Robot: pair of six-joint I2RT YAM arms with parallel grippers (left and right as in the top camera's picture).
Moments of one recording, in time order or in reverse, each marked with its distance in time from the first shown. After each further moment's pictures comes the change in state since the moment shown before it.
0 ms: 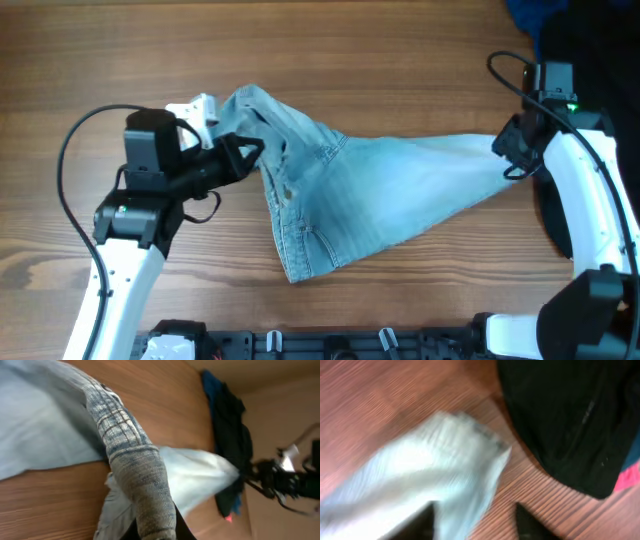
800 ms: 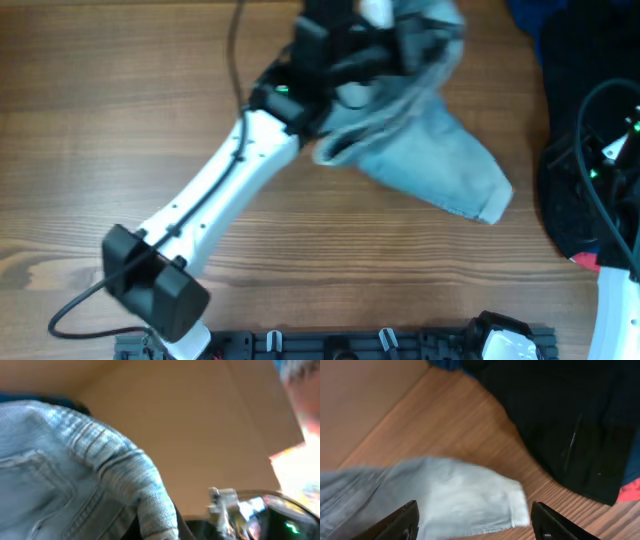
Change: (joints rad) left arm -0.553 0.708 0.885 0.432 0.053 -0.288; right arm -0.208 -0.526 0.000 -0.014 -0.254 0.008
